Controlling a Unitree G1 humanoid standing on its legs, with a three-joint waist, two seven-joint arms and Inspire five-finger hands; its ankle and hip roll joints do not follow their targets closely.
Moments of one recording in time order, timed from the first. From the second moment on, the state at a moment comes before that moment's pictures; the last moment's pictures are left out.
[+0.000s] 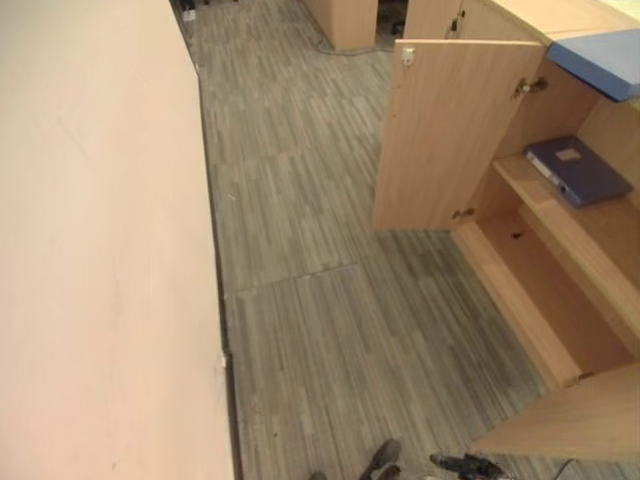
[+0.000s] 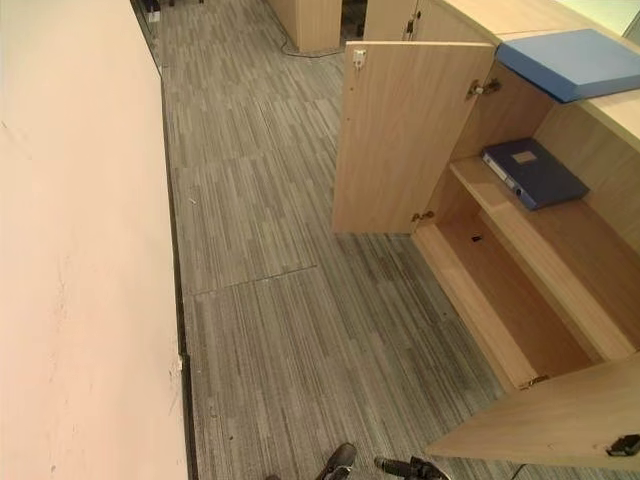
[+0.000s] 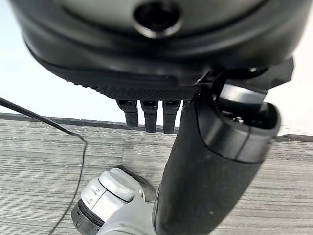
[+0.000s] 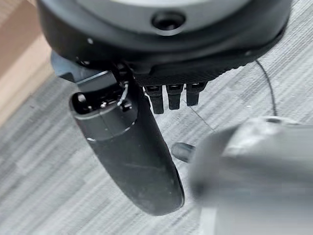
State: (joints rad) left arm 0.09 0.19 0.01 1.40 -0.41 -0.10 0.04; right arm -0.10 -0.23 0.06 1.41 0.55 -0.02 0.00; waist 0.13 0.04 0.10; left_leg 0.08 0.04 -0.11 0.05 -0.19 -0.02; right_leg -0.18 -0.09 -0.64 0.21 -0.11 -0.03
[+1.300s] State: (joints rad) left arm 0.14 0.23 0.02 1.41 -0.38 -0.09 0.04; right arm -0.05 -0.18 0.07 1.37 0.48 -0.03 0.02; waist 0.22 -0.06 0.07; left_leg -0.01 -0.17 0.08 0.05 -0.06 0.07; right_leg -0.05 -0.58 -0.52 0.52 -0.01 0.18
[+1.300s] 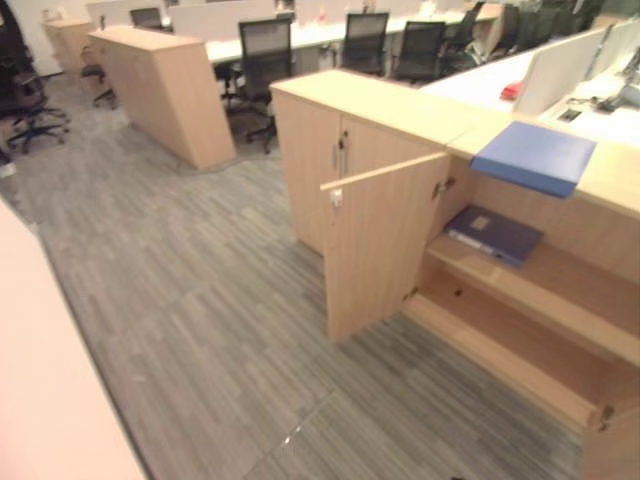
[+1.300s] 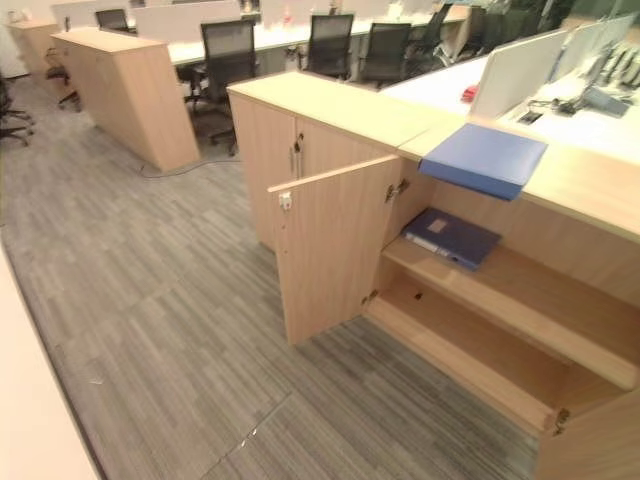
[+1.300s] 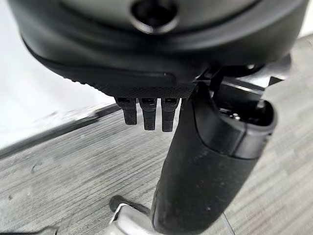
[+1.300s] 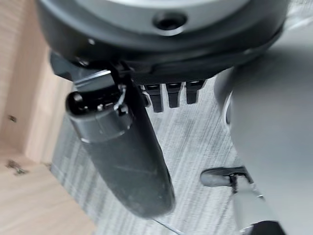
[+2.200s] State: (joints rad) left arm 0.10 0.17 0.04 1.38 -0.39 -0.09 0.05; right arm -0.06 -0.21 0.08 1.37 0.51 -0.03 0.00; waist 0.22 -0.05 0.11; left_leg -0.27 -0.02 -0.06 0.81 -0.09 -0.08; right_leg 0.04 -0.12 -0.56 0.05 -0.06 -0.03
